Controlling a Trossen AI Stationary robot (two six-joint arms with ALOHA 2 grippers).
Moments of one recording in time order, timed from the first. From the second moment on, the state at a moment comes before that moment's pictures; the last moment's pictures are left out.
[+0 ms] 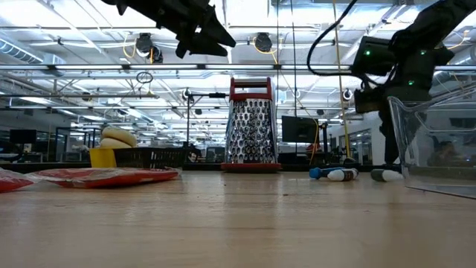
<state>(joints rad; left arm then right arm) 0.16 1.36 1.01 0.03 -0.18 -0.11 -0.38 1.07 0.50 -0.62 -0.19 0.16</state>
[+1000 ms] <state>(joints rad) 0.16 1.41 1.00 0.02 -0.18 -0.12 -0.14 1.27 0.50 -0.40 -0.13 -0.46</state>
